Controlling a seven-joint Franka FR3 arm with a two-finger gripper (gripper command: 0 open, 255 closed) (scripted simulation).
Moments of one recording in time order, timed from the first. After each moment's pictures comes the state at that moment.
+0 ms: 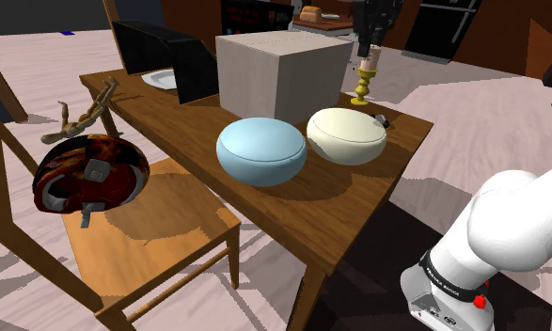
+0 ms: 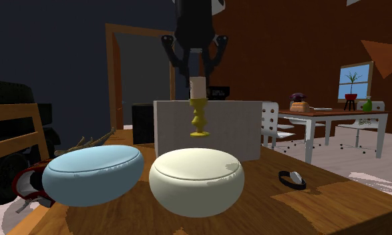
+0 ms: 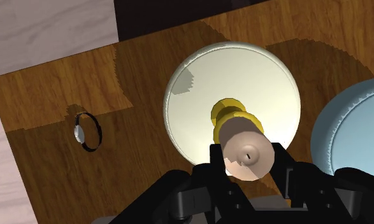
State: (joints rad) arm 0.07 -0.43 0.06 -1.76 -0.01 1.26 0.17
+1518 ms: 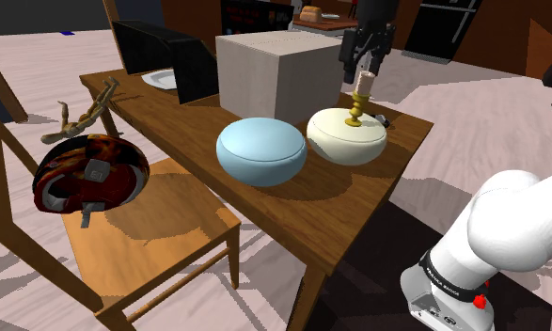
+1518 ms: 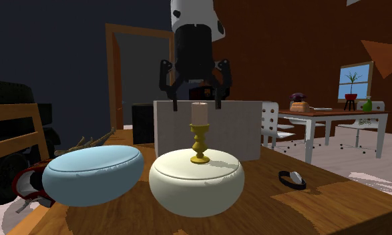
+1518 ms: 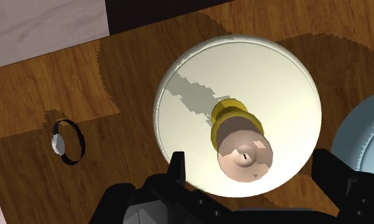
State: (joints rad) arm 0.08 -0.50 0.06 -1.99 0.00 1.41 0.17
